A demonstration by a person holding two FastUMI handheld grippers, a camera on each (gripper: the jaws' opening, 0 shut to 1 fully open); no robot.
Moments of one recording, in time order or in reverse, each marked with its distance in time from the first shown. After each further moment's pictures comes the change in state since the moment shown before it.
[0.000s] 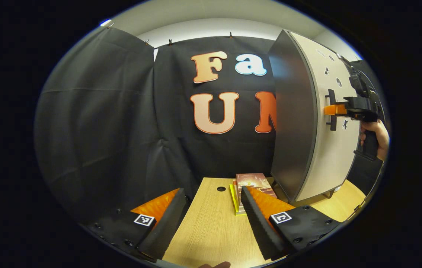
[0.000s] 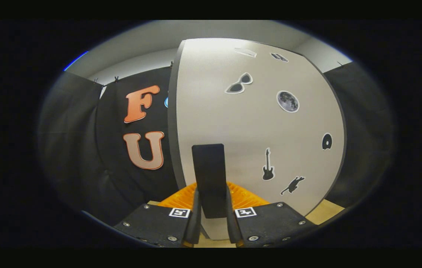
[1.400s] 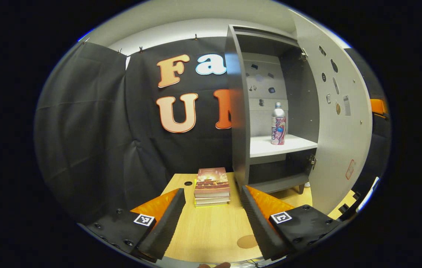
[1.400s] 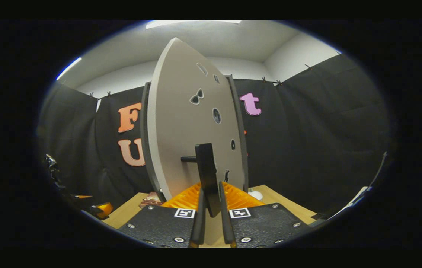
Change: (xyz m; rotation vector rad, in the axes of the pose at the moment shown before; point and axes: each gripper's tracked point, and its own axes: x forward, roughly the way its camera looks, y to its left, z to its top) left arm -0.075 -0.198 -0.010 0.065 0.014 -0.120; right arm -0.247 -0.197 0.013 0.028 -0.054 -0.090
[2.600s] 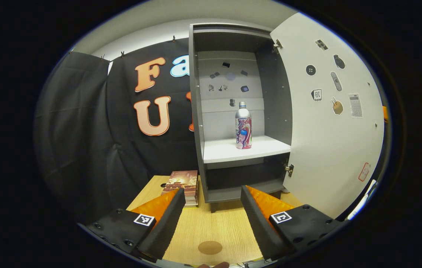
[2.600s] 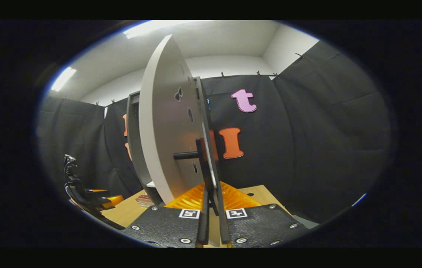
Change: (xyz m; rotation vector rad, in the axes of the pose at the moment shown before) left arm 0.011 -0.137 0.022 0.025 -0.015 -0.039; right arm 0.012 -0.153 0.004 0.039 0.027 0.162
